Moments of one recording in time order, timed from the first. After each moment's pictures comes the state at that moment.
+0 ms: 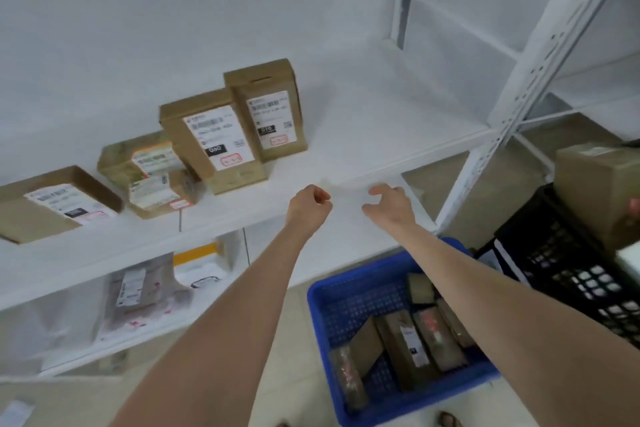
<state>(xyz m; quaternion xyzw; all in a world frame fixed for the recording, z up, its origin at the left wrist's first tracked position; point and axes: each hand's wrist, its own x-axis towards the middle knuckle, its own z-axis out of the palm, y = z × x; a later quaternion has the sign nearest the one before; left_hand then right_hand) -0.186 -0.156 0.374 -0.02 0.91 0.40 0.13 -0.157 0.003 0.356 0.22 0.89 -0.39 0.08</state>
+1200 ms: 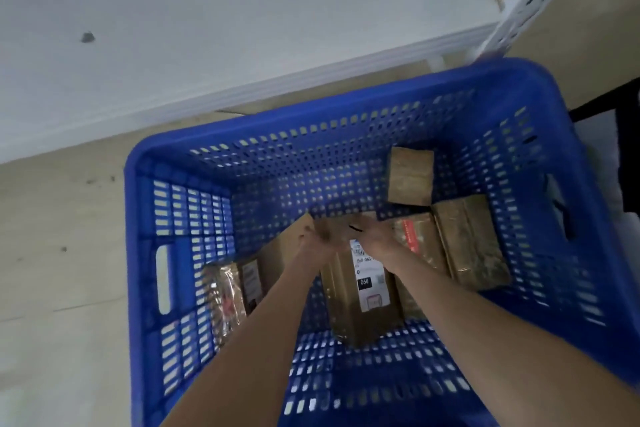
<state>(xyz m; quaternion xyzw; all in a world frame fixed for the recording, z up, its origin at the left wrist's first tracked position) -0.083 0.035 -0.301 -0.30 0.77 0.34 0.44 -0.082 0.160 -0.320 0.24 0.76 -0.45 0.40</state>
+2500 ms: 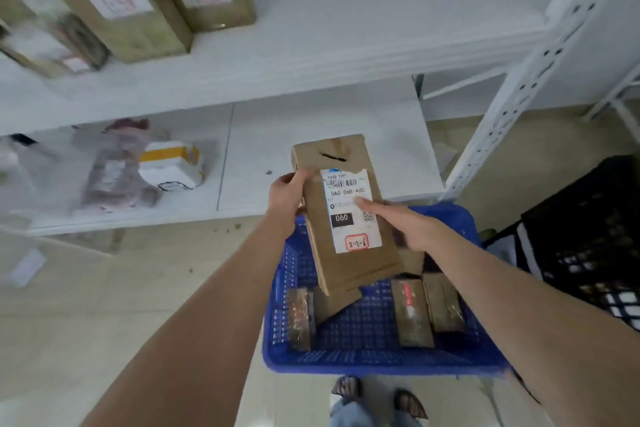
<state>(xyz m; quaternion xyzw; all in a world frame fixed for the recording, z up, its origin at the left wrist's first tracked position) -0.128 -0.039 0.179 -0.35 0.68 0.65 0.09 -0.126 0.157 0.138 0.17 0.65 -0.60 0.42</state>
